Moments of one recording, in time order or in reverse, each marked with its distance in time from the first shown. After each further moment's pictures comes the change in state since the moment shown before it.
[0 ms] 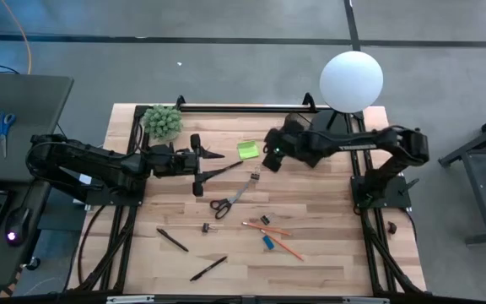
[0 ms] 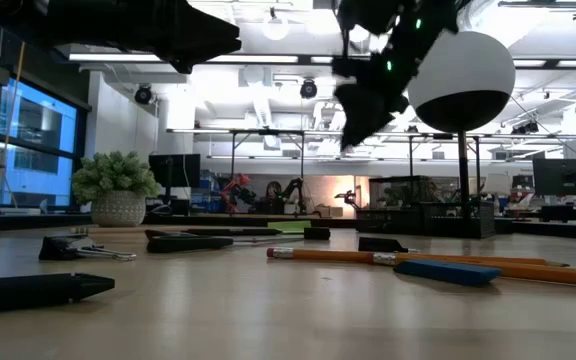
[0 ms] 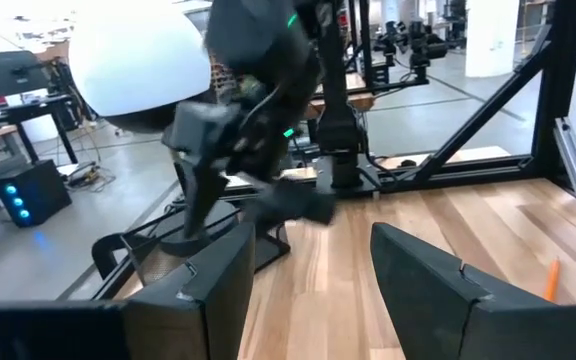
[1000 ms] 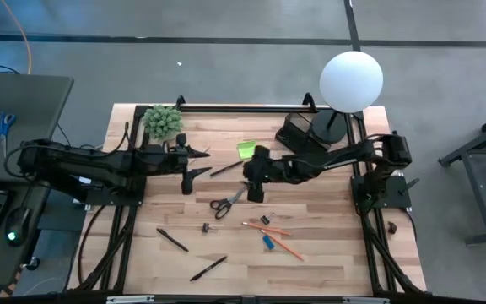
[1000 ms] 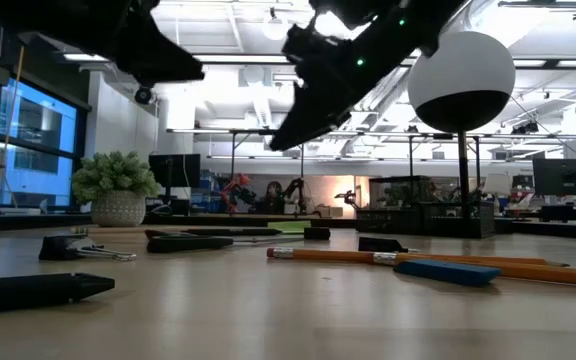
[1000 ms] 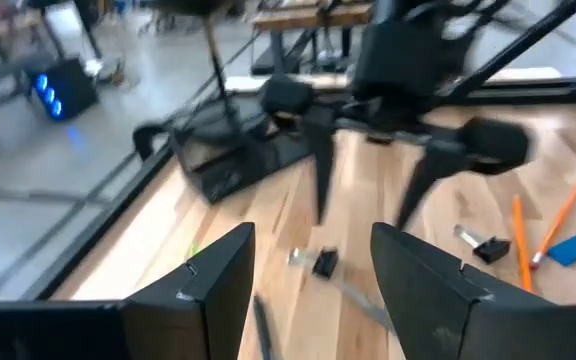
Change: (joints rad) left arm 0.000 -0.246 0.000 -0.505 -0.123 -0.125; right arm 0.168 0.202 0.000 0.451 -0.257 -0.222
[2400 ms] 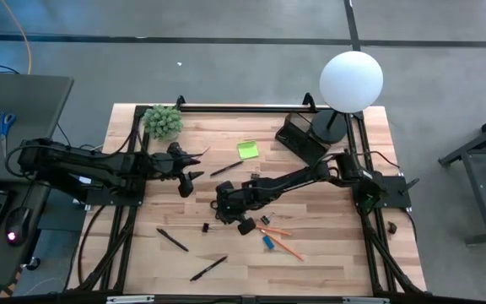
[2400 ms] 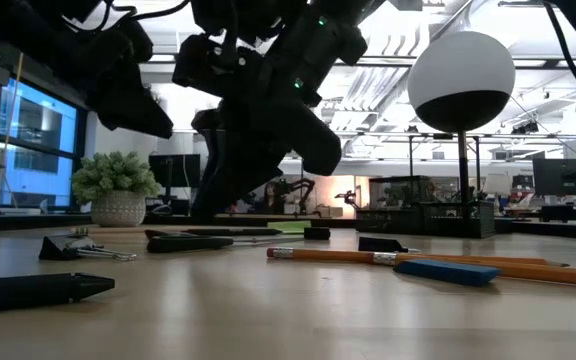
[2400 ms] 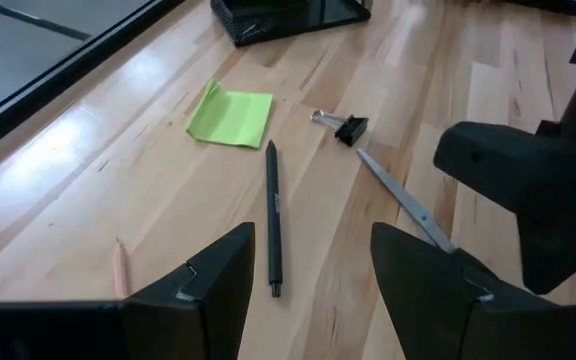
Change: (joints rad) left arm -0.027 0.000 -0.034 -0.276 -0.093 -0.315; right arm 0.142 0.451 0.547 -0.401 -0.207 -0.414
